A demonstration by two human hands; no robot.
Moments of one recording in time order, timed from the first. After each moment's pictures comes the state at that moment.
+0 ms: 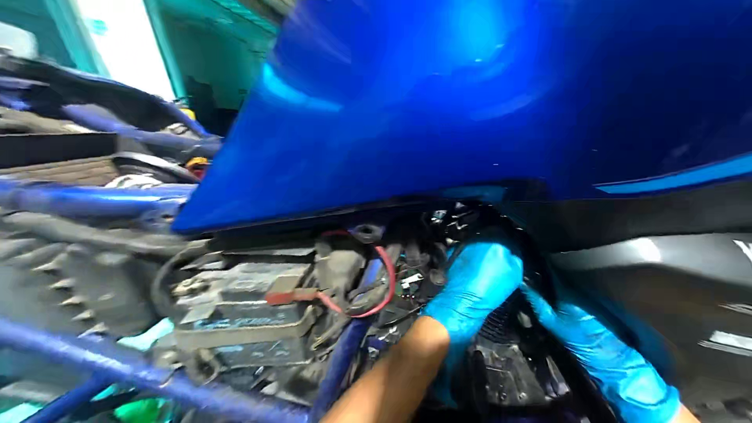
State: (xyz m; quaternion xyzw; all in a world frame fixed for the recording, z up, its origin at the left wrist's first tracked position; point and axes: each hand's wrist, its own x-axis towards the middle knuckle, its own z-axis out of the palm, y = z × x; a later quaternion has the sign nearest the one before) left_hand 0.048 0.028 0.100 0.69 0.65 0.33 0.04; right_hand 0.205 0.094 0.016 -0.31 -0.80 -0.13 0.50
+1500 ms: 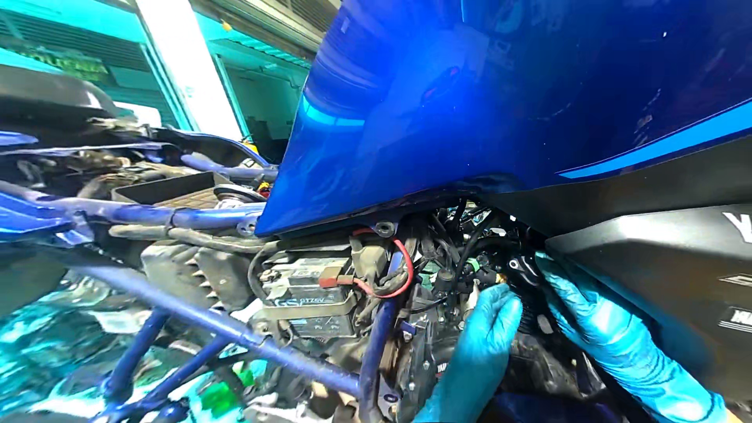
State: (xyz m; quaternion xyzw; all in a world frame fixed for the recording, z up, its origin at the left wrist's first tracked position) left_hand 0.050 -0.032 0.013 0.56 0.50 0.57 0.34; right_hand 0.217 0.092 -0.008 -0.19 -0.79 -0.24 0.53
